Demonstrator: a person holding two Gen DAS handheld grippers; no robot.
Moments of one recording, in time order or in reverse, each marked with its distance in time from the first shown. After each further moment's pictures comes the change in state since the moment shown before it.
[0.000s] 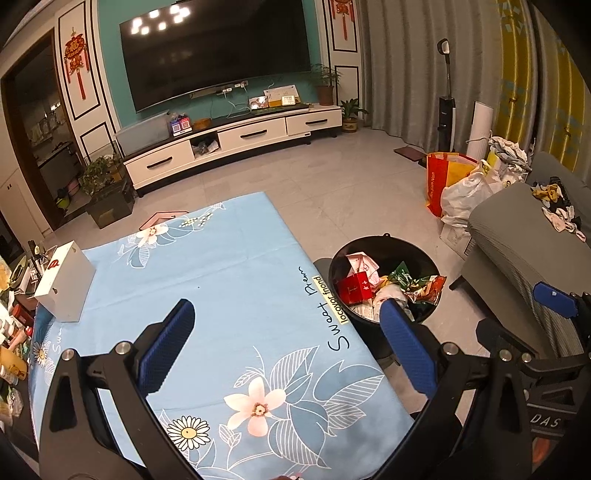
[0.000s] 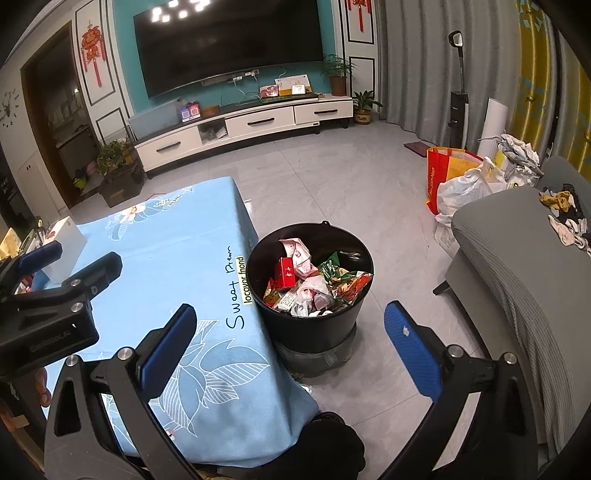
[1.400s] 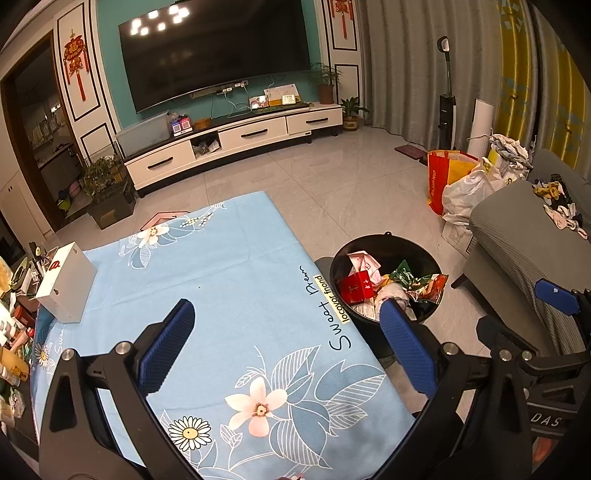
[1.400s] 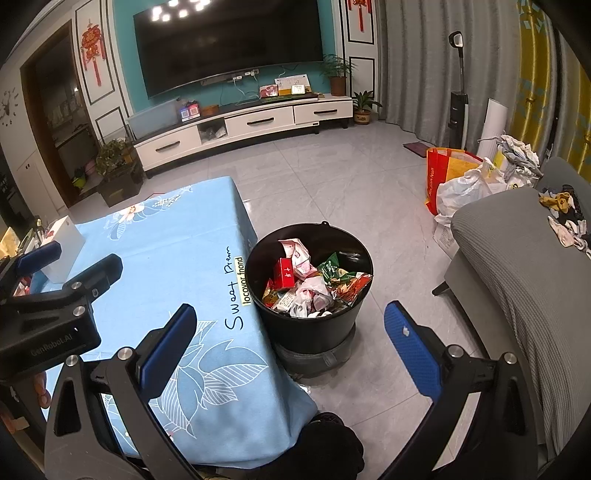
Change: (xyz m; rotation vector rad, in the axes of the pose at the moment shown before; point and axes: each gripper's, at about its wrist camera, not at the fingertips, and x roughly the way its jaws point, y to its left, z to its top) left arm 0.002 0.007 0.002 0.003 0.005 0.005; right arm 0.003 -0.005 0.001 0.000 -0.001 -0.004
